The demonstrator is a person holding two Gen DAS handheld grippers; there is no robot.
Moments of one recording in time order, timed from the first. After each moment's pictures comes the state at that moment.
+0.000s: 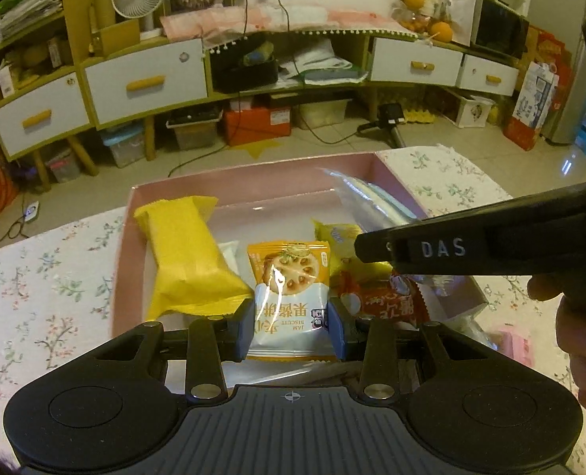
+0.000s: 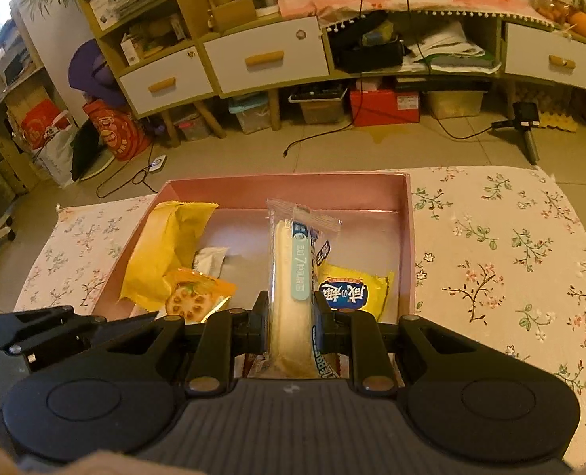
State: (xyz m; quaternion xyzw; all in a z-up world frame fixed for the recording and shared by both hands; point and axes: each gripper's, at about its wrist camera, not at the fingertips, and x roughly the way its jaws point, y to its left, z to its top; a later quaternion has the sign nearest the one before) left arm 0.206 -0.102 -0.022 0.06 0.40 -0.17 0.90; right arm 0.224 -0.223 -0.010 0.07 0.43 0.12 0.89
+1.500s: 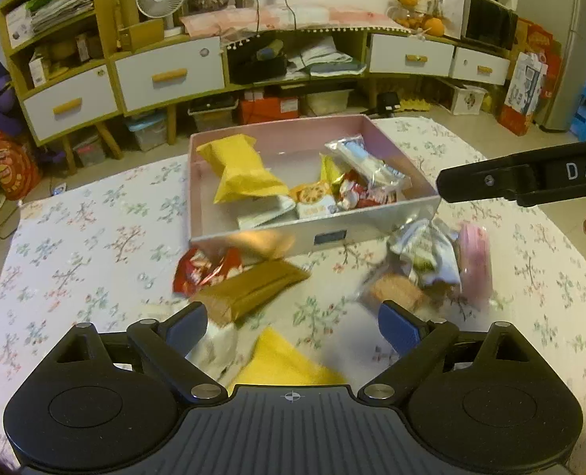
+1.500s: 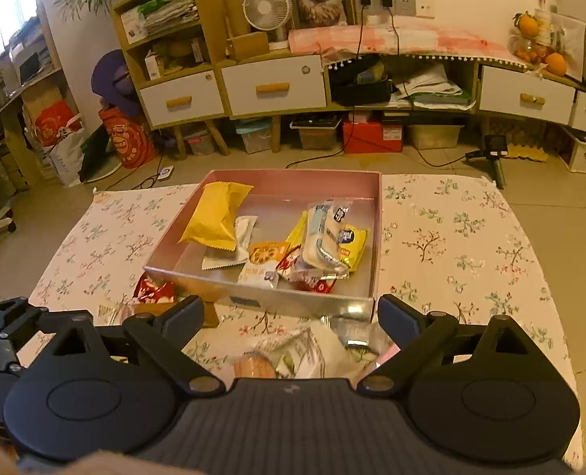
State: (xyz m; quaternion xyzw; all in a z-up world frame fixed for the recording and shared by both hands) left arm 0.086 -0.047 0.006 0.07 0.41 -0.16 0.90; right arm 0.119 -0.221 0.035 0.04 0.39 0.11 0.92
